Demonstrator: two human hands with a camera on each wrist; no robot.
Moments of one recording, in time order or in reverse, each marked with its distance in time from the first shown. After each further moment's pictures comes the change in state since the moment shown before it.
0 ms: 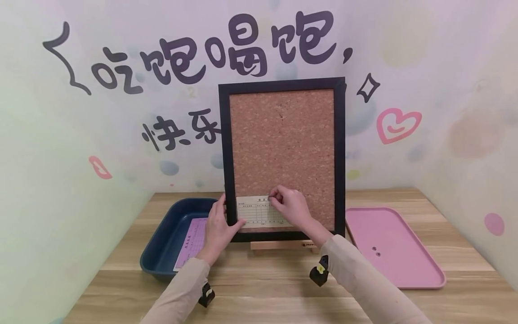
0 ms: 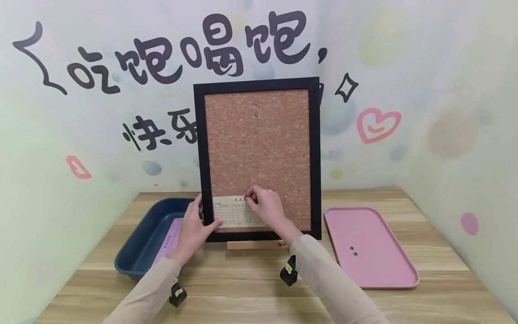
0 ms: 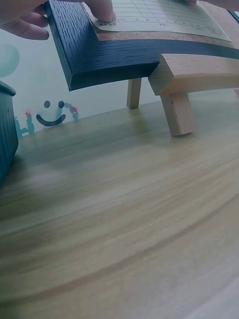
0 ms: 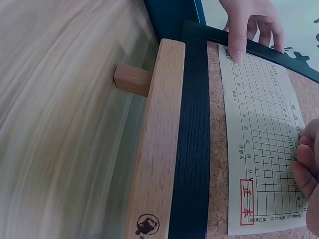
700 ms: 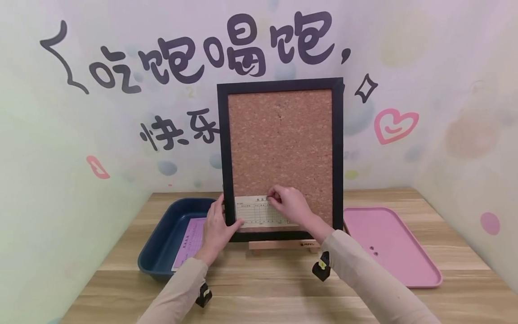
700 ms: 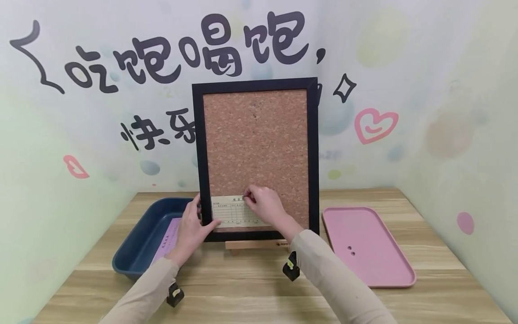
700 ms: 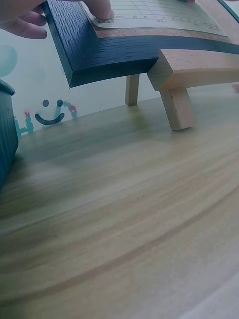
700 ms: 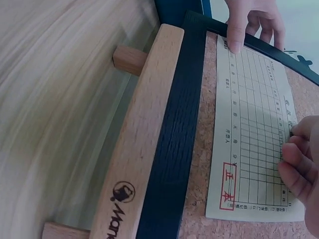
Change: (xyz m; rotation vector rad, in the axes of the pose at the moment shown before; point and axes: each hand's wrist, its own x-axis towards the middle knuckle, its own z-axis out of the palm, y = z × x) left_hand -0.002 0.001 0.000 0.005 0.000 0.014; right_hand 0.007 -0.004 -0.010 -0.088 -0.137 -0.038
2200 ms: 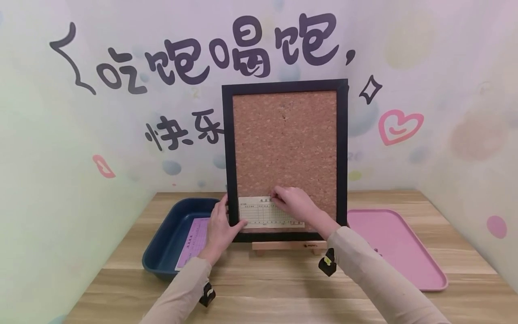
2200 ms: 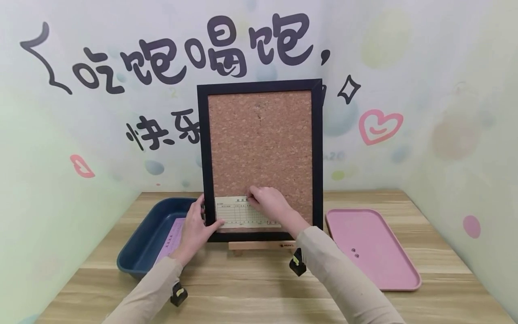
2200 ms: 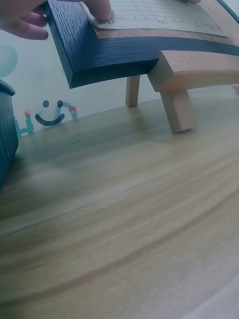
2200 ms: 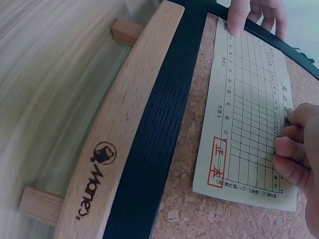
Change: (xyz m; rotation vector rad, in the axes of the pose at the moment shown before) left_hand 0.001 -0.001 -0.001 -0.026 -0.028 -0.030; right_hand 0.005 0.004 -0.010 -0.089 -0.152 -0.136
